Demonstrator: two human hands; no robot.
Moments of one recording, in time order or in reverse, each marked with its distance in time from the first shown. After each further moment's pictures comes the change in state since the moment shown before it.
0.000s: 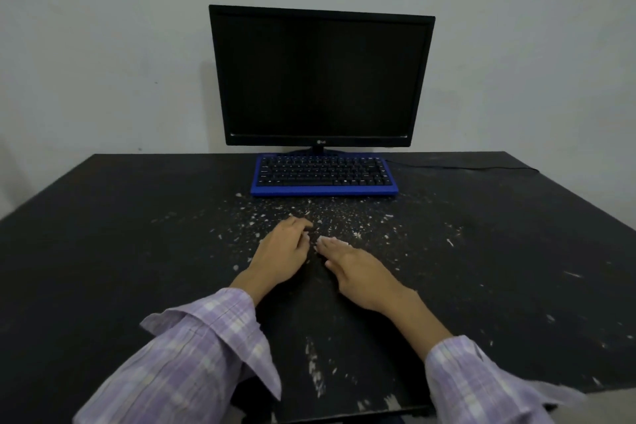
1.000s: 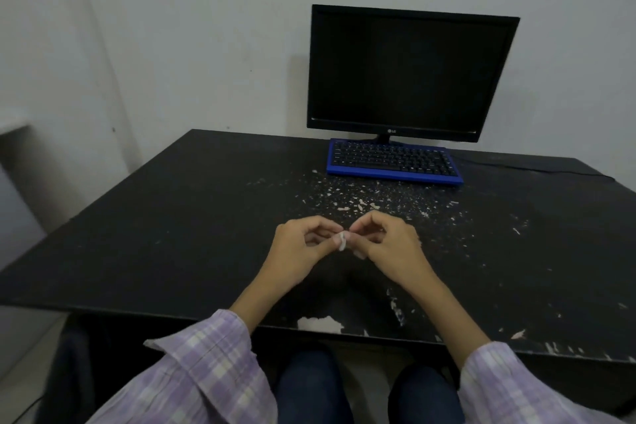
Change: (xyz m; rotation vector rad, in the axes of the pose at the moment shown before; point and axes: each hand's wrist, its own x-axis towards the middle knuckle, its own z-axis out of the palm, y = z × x) left_hand -0.147 -0.011 -0.080 -0.586 0.192 -0.069; right_hand -0.038 -0.125 -0.004 0.684 0.265 0.122
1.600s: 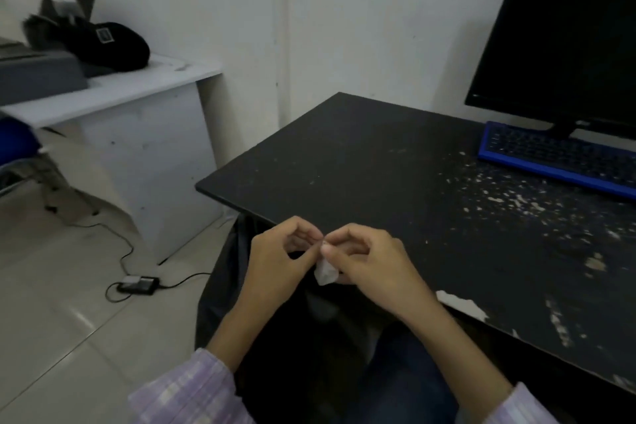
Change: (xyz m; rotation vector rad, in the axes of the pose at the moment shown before) left_hand -0.160 -0.027 -0.119 0.169 0.534 -0.178; right_hand -0.064 -0.085 0.156 0.209 -0.596 0.020
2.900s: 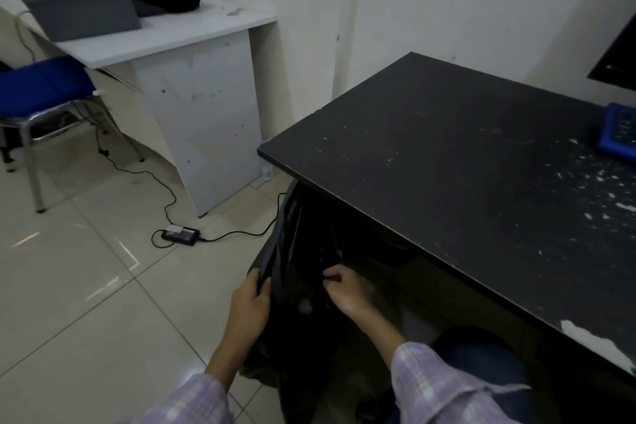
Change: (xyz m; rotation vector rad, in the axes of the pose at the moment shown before) left_hand -0.066 -0.161 -0.063 0.175 0.168 -0.700; right_hand 0.111 0.154 0.148 -0.275 -0.165 0.413
